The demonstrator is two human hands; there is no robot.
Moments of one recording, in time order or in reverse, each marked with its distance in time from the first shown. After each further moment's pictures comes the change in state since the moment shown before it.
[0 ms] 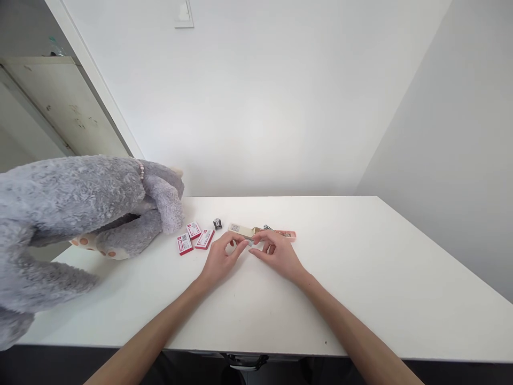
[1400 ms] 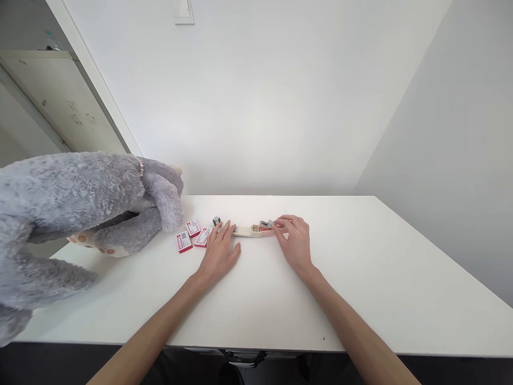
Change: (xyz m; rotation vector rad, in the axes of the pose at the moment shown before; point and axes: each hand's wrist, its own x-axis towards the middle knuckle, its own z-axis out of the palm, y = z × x) left_hand -0.003 -0.028 0.004 0.522 -0.056 -0.131; right_hand 0.011 0.030 -0.023 -0.510 0.475 -0.176
